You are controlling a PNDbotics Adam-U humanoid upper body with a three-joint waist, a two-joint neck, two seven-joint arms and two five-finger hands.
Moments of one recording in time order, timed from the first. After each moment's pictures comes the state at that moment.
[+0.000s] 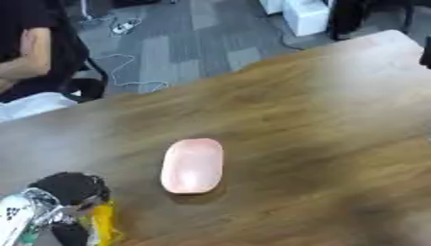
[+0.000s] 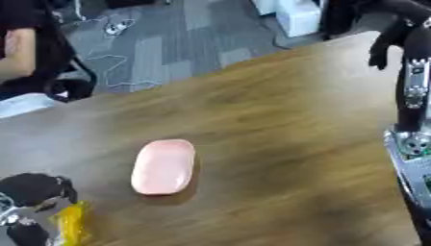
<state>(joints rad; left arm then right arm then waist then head) -0.17 0.52 -0.33 -1.80 -1.35 -0.14 -0.89 -0.12 -0.50 -0.11 -1.99 0.26 -0.54 -0.34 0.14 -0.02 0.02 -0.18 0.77</state>
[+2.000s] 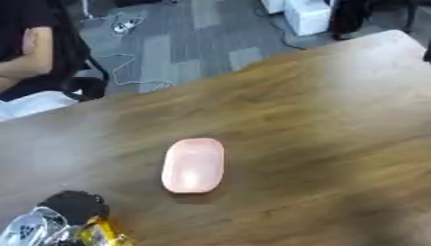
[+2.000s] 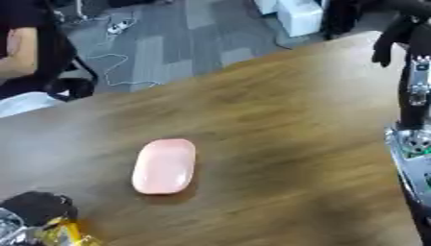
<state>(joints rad) -0.10 0.50 -0.37 -1.76 -1.41 -0.15 -0.88 -0.12 -0.50 -0.12 -1.99 0.27 -0.54 -0.35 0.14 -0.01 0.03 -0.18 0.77</state>
